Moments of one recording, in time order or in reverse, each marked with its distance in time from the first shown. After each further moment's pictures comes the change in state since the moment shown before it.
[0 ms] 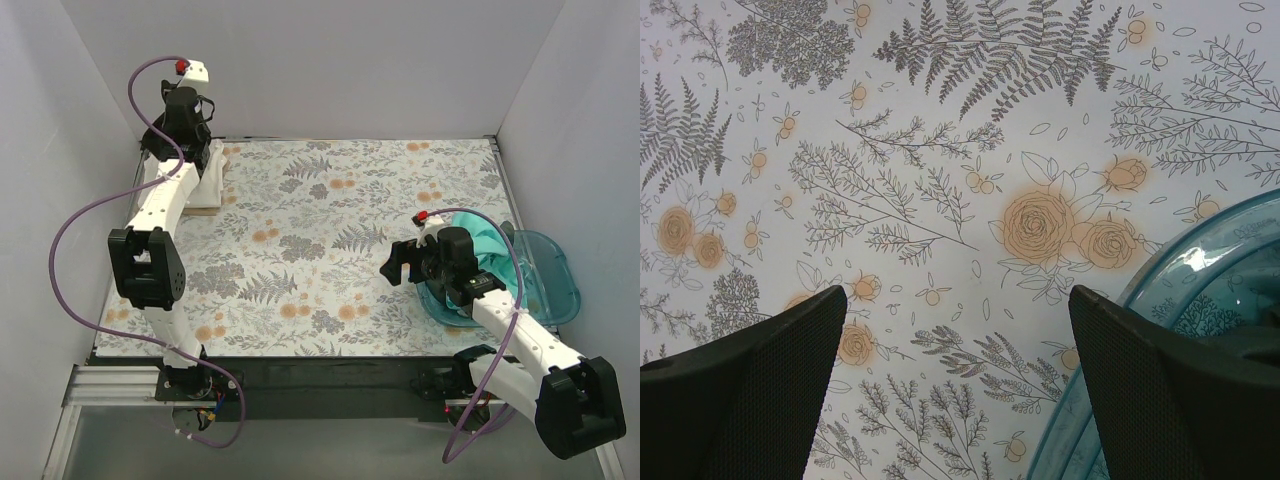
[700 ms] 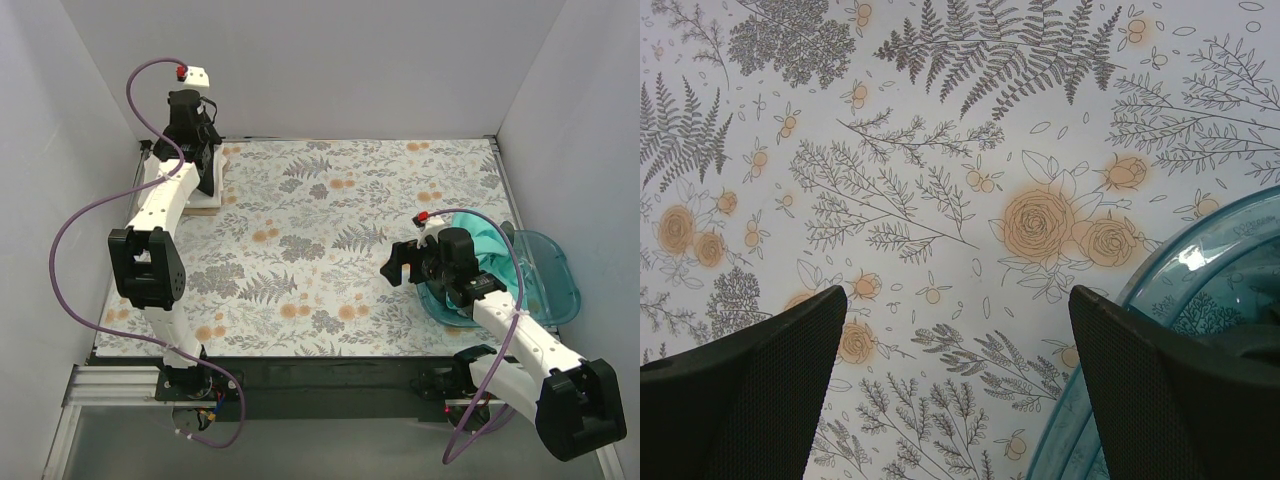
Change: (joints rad) left arm 0.000 -0.001 0.000 -0.115 0.050 -0.123; right arm 0.000 -0.010 -0.005 -0.002 -0.001 0.000
